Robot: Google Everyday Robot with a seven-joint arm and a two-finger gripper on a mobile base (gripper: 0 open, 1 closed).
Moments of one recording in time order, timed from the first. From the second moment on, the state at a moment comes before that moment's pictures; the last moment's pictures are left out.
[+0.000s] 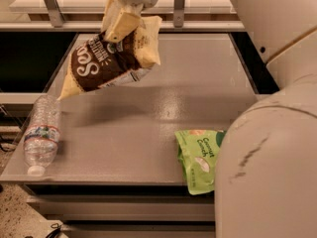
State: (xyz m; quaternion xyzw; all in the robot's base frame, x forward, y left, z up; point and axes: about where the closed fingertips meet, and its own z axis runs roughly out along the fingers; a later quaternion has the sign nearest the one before) arm 0.575 0.096 1.006 -0.82 0.48 0.18 0.25
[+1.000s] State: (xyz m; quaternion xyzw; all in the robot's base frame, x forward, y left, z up) arm 0.539 0.099 0.997 -0.84 0.42 0.24 0.25
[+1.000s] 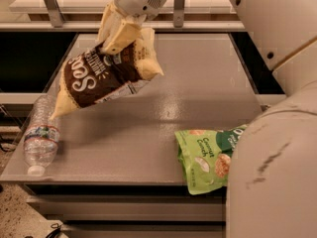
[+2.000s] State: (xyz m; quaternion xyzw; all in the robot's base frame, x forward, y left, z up) arm 0.516 0.103 0.978 -0.84 0.40 0.29 0.24
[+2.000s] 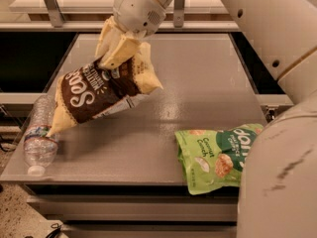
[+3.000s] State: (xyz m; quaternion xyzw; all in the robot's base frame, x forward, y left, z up) arm 0.505 0.104 0.963 -0.83 0.40 0.31 0.23
